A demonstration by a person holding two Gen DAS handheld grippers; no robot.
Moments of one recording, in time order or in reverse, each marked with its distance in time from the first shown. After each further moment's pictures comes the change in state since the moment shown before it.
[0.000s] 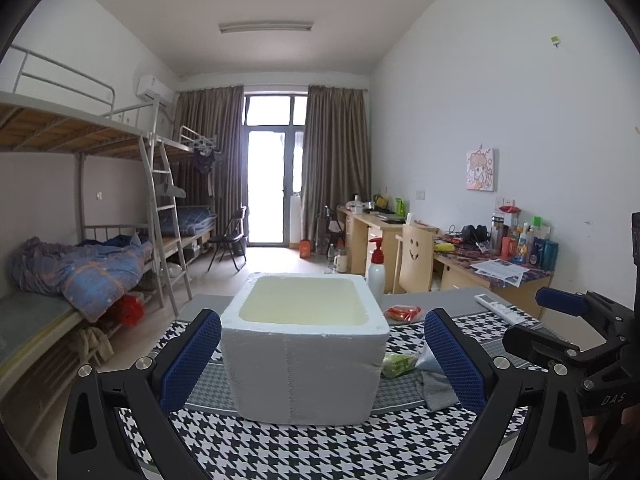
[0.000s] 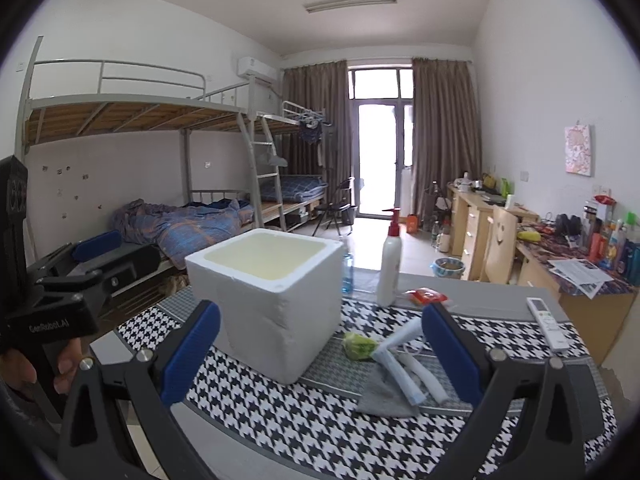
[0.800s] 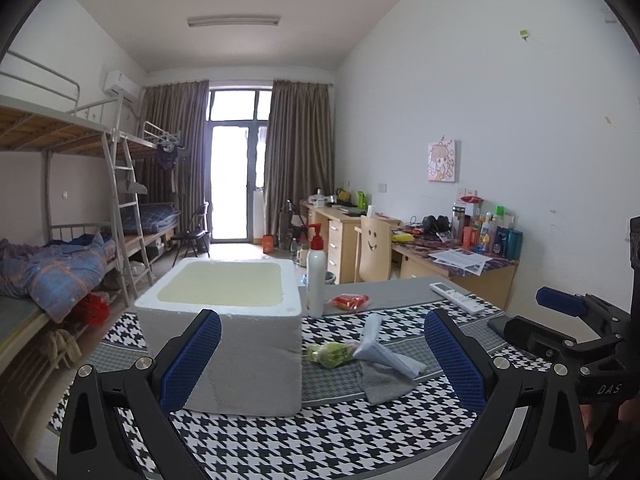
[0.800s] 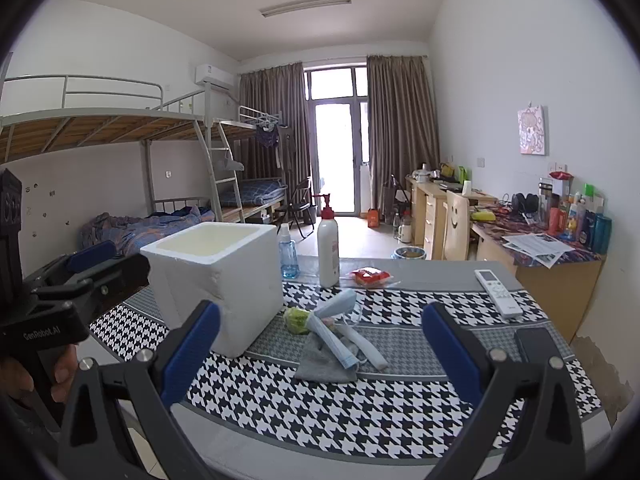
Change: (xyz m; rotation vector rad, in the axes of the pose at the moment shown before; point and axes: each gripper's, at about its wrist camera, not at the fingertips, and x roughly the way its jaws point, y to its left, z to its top) left arm 0.006 -0.056 -0.015 0.016 0.024 -0.133; right arm -0.036 -0.048 -0.025 0.073 0.001 -0.127
